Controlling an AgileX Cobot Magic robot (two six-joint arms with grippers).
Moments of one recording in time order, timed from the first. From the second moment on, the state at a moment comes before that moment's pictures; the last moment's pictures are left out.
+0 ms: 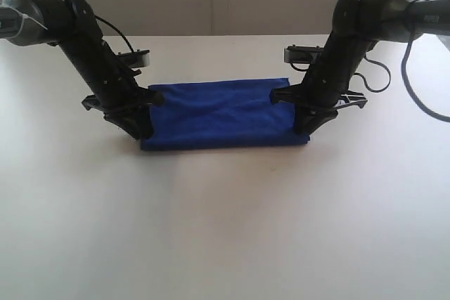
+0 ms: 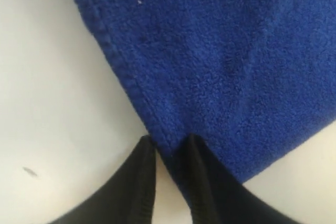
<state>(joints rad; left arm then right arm) -0.26 2.28 -1.79 -0.43 1.16 0.34 0.07 2.25 -1.71 0.23 1.03 -0.06</state>
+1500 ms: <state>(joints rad) -0.27 2.28 -1.79 -0.44 1.31 0.42 0.09 2.13 -1.46 0.26 0.94 -0.05</state>
